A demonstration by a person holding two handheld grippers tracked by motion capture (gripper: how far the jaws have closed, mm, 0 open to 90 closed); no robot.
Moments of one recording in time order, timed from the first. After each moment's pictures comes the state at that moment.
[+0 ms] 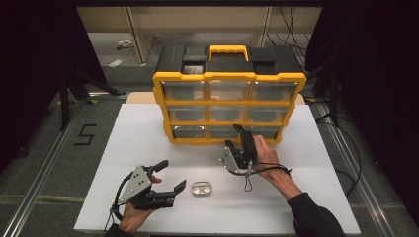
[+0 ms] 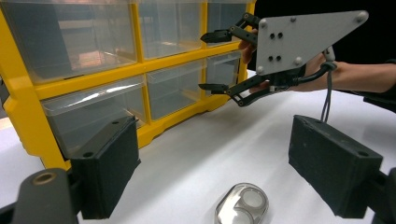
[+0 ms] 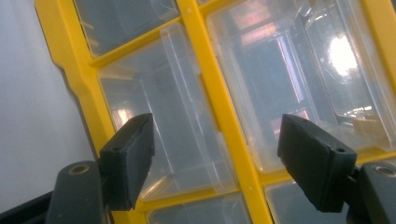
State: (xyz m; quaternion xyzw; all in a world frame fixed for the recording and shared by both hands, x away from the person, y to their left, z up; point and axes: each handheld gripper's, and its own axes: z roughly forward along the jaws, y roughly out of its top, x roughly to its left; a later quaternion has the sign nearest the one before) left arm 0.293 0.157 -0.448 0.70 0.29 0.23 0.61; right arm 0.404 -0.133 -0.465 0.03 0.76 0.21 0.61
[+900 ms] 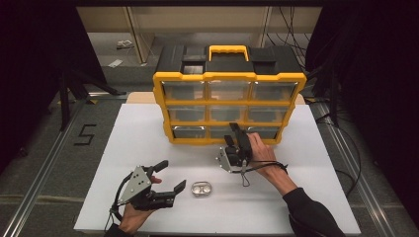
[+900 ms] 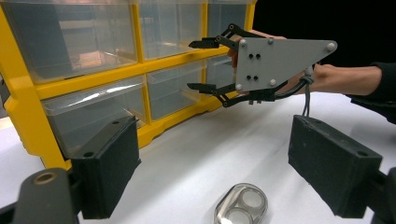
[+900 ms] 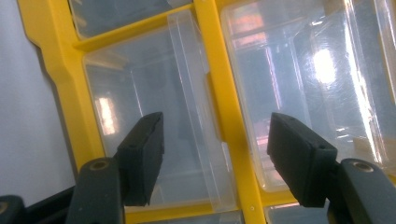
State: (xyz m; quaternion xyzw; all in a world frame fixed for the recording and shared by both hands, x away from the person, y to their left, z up) left arm 0.292 0.157 -0.448 0.70 0.29 0.23 0.61; right arm 0.418 -0.125 -0.477 0.00 0.74 0.17 0.65
